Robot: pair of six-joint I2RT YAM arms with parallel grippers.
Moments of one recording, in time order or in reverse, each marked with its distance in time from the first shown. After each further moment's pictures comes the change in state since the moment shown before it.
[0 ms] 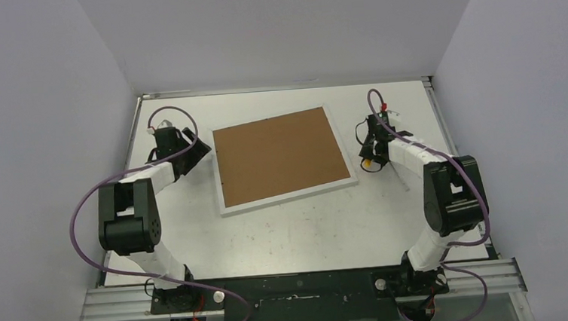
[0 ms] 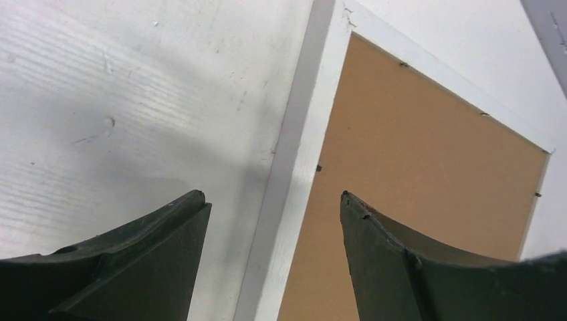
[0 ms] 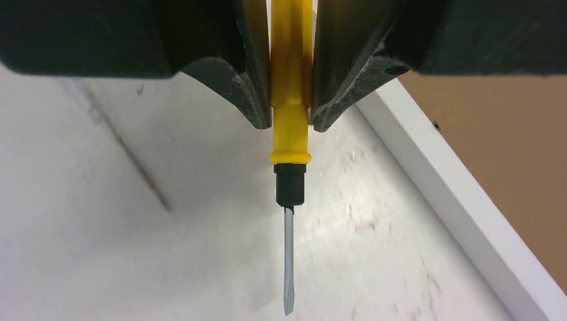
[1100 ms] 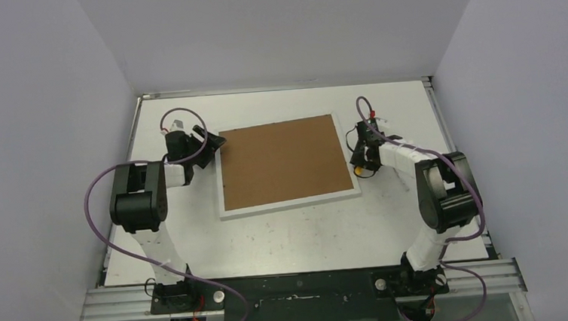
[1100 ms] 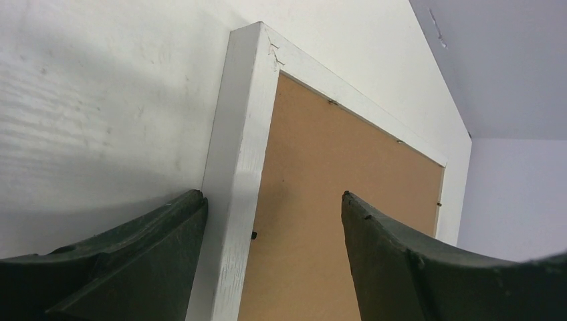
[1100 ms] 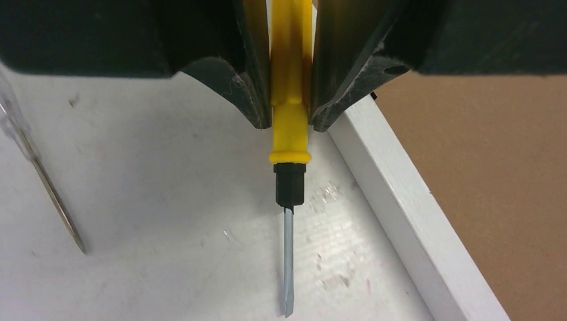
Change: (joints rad) left arm -0.027 0.229 -0.008 0.447 0.220 -0.211; right arm 0.054 0.101 0.046 0.030 -0.032 0.039
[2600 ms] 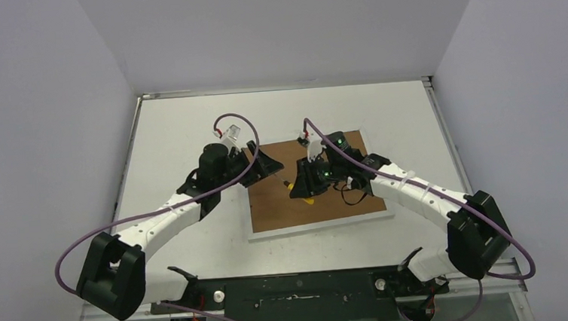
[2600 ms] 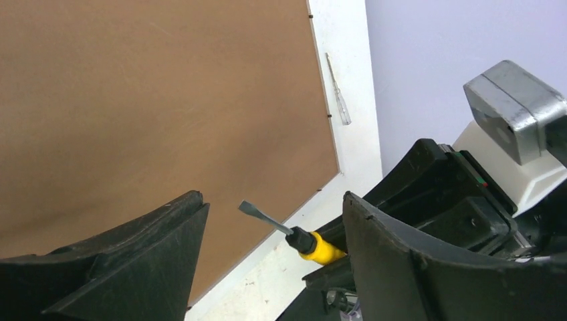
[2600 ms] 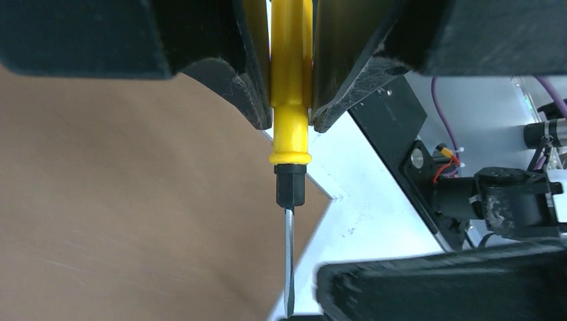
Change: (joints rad) left arm -0.521 -0.632 -0.175 -0.359 0.011 0.011; right arm 0.401 -0.364 -0.067 -0.035 -0.670 -0.230
